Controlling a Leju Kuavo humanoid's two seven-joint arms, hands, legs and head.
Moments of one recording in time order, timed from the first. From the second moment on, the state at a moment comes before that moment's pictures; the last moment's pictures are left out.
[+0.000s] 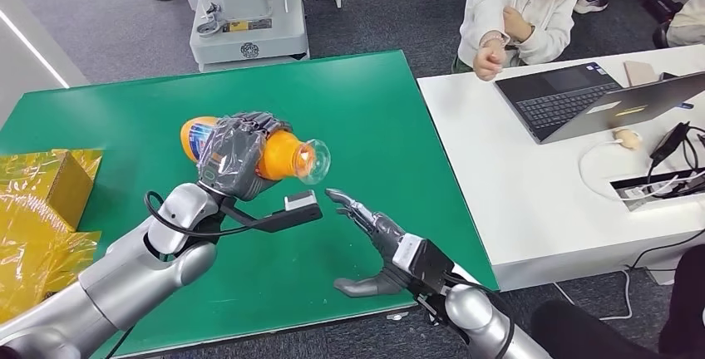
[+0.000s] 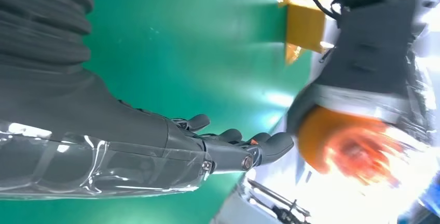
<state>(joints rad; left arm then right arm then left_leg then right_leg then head) -0.93 0.07 -0.69 -0.80 -1.20 0.46 -0.13 -0.13 -0.21 0.55 -1.58 -0.01 0.06 -0.31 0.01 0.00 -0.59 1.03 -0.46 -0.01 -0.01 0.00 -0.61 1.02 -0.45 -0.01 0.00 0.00</state>
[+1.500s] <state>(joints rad) -0.84 0.79 -0.72 -0.98 -1.48 0.01 -0.16 0.01 -0.19 0.38 -1.66 0.00 0.08 -0.47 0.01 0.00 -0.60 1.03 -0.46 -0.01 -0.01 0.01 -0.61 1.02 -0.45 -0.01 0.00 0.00</state>
